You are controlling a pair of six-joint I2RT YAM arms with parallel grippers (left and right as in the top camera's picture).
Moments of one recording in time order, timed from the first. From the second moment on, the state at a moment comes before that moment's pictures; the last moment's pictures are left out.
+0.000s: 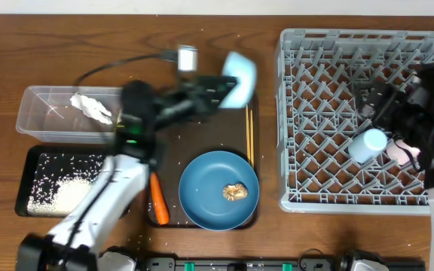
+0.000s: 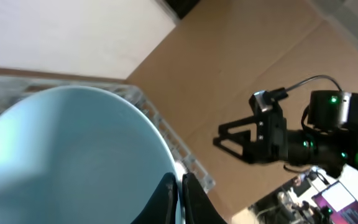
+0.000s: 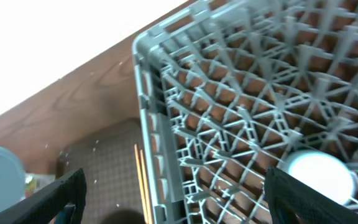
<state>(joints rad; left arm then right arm) -0.33 1.40 0.83 0.69 0.82 -0.89 -0.20 1.15 1.27 -0.86 -0.31 0.39</state>
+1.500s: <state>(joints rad) -0.77 1.93 0.95 1.15 0.41 -1.46 -0.25 1.15 1.27 -0.96 -0.27 0.39</state>
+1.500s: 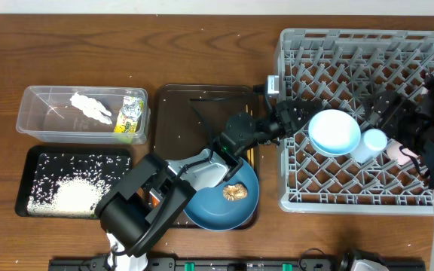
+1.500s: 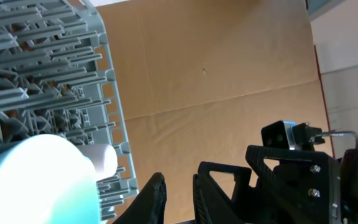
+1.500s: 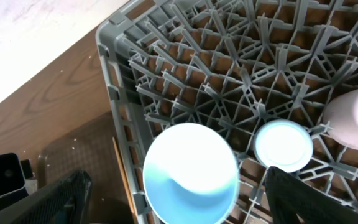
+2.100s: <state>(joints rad) -0.63 1.65 1.20 -0.16 0.40 -0.77 -0.25 1.15 1.27 -0.97 -0.28 0.35</state>
